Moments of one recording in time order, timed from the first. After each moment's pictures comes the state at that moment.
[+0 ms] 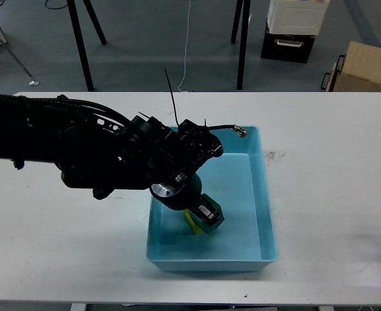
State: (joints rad) left arm -1.70 0.04 0.58 -1.33 0.76 -0.49 0.07; right arm -0.43 -0.26 1.60 1.51 0.36 0.49 -0.01
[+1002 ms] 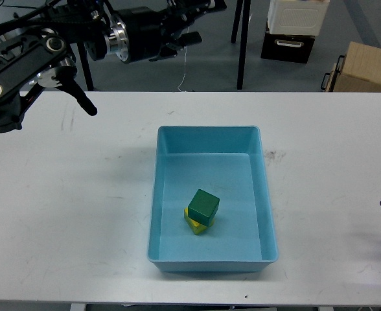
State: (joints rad) left arm -1.17 0.29 -0.70 -0.91 0.67 -0.49 -0.03; right arm -0.43 -0.21 1.62 1.52 0.35 0.49 -0.01
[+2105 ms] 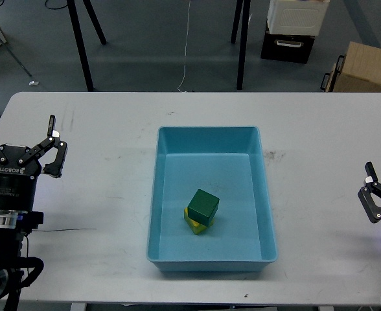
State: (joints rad) left arm 0.17 -0.04 -1.58 -1.58 0.07 -0.49 0.00; right arm -0.42 -0.19 1.59 1.63 0.21 0.49 0.00
